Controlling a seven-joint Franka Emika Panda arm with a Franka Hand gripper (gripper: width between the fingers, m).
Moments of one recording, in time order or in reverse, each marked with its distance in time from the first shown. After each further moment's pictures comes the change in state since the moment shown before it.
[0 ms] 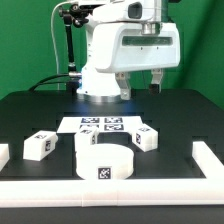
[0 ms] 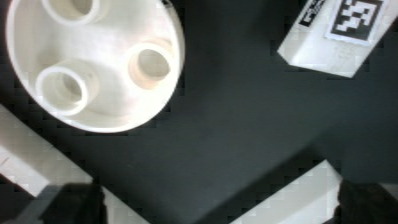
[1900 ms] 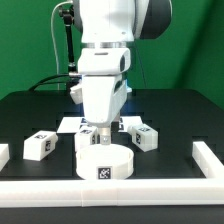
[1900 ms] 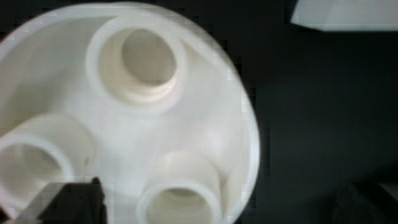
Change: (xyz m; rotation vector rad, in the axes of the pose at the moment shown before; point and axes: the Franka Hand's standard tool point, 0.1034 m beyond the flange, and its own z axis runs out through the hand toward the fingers) arm -0.048 0.035 0.079 0.050 -0.020 -0.557
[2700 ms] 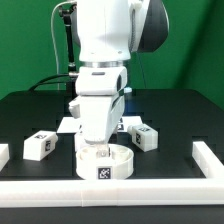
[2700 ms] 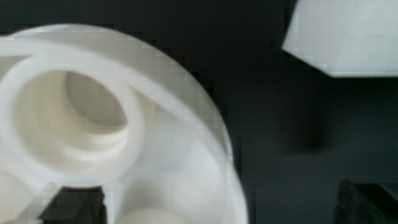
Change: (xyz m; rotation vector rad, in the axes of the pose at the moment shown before) arm -0.004 -0.005 0.025 0.029 0.000 -0.009
